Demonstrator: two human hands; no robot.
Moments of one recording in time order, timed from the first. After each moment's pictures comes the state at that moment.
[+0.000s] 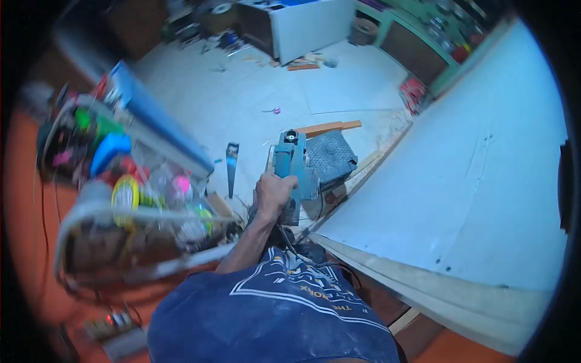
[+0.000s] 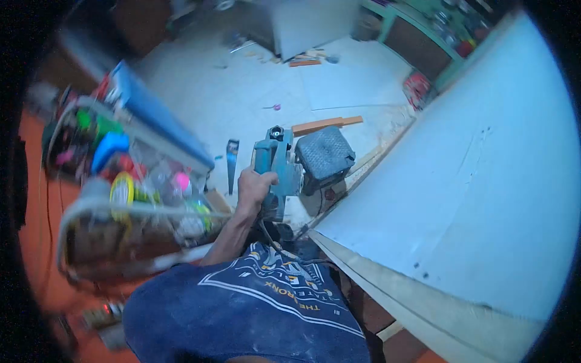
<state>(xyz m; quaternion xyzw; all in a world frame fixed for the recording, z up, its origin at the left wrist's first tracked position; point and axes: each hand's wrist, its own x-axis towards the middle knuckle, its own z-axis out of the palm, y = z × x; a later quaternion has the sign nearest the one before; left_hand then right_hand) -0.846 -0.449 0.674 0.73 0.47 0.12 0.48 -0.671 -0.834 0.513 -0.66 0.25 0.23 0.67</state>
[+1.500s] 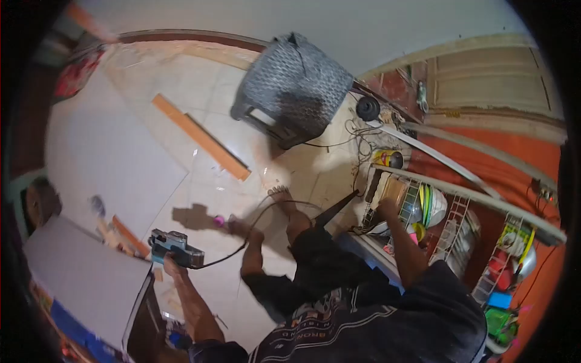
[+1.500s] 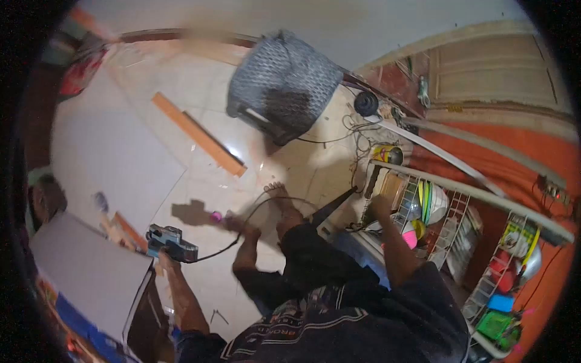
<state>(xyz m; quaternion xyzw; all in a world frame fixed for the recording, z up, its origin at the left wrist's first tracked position) -0.053 0.229 0.105 0.75 0.20 -0.30 0.56 -0.874 -0.043 0.112 -0.71 0.58 0.38 0.13</state>
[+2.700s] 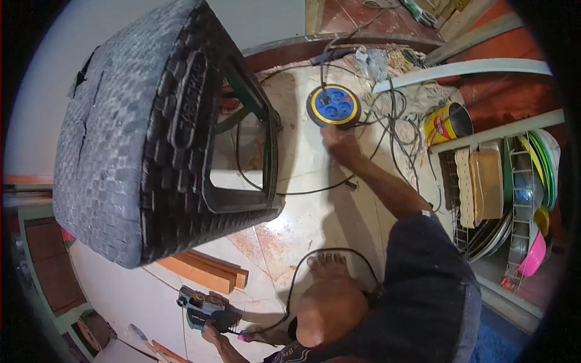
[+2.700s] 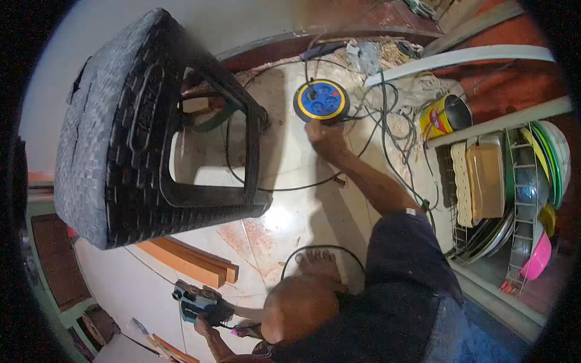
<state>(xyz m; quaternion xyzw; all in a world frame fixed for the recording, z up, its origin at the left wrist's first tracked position) -0.132 0.120 -0.210 0.92 -0.01 -0.20 0.33 -0.752 -0.308 -0.288 -0.81 0.55 -0.15 -0.13</state>
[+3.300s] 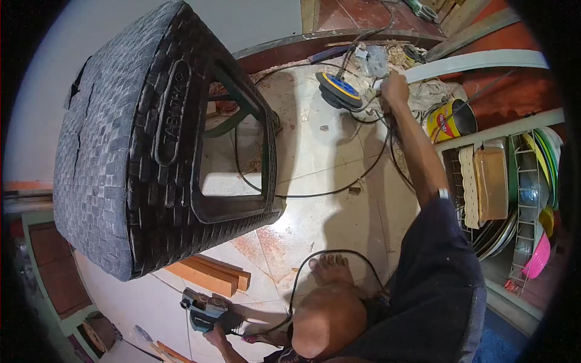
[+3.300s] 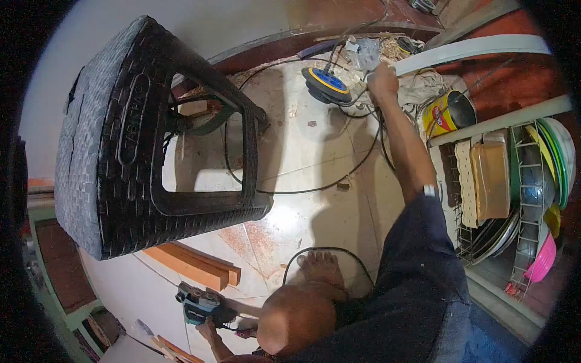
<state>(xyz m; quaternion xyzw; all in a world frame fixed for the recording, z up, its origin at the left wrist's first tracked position) -0.105 0.141 -0.221 0.96 -0.11 -0.21 0.17 -0.917 -0.411 -0.201 -0.45 0.89 -0.05 0.09</state>
